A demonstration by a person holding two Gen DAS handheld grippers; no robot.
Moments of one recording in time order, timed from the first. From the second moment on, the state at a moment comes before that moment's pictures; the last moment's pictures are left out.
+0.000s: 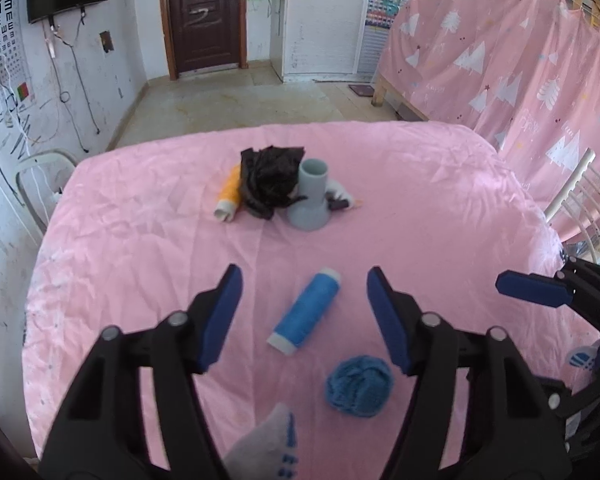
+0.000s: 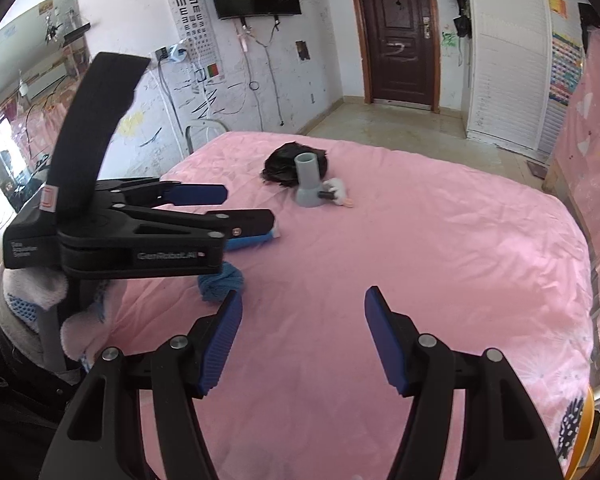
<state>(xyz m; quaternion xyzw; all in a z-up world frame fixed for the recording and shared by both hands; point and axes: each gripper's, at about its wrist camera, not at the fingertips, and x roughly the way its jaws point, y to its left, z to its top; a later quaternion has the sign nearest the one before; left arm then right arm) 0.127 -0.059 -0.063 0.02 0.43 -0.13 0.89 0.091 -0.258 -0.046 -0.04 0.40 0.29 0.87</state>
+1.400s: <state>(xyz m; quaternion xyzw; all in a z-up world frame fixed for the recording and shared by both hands) 0.130 -0.003 -0.053 -0.01 0.40 -0.11 0.91 0.113 -0.182 -0.077 -0.09 0.44 0.32 0.83</state>
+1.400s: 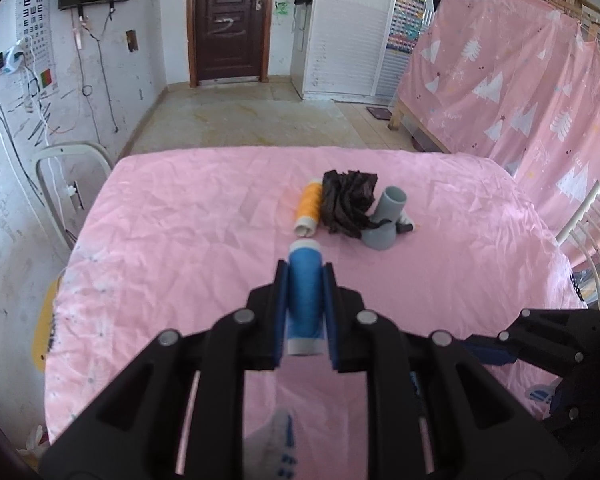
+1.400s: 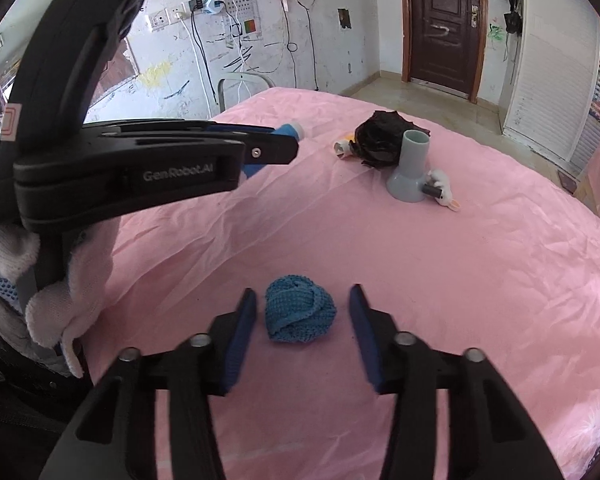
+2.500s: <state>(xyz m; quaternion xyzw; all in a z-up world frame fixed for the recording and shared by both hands) 0.115 -0.097 -0.025 0.05 0.38 -0.15 0.91 0.112 -0.311 -0.027 0.01 0.36 0.23 0.90</state>
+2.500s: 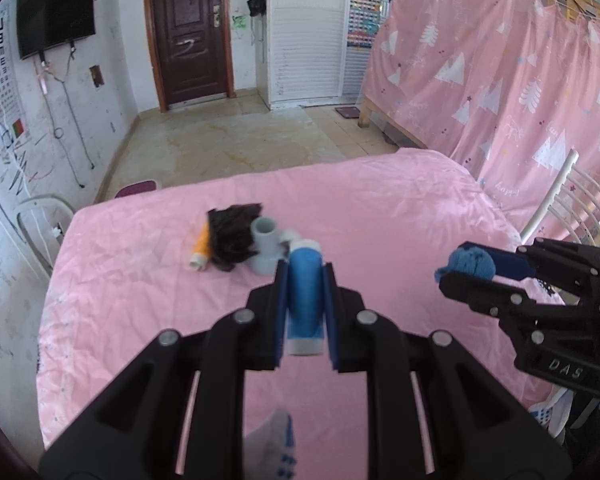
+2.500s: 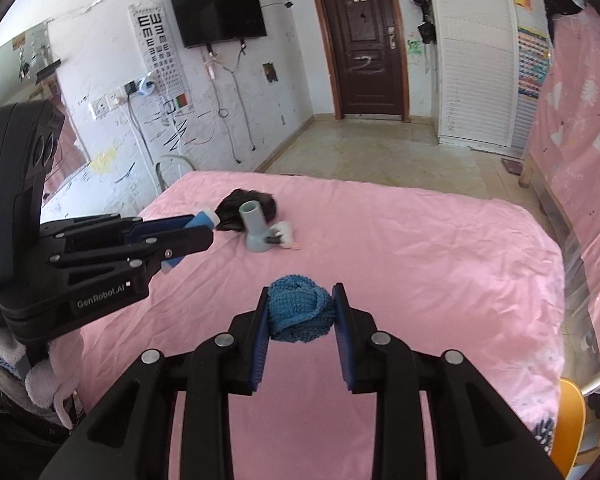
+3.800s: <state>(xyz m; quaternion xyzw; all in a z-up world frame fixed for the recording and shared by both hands) 0.091 -0.321 -0.033 0.08 0.39 -0.33 0.86 0.040 -0.551 -0.062 0.10 0.35 0.05 0.93</state>
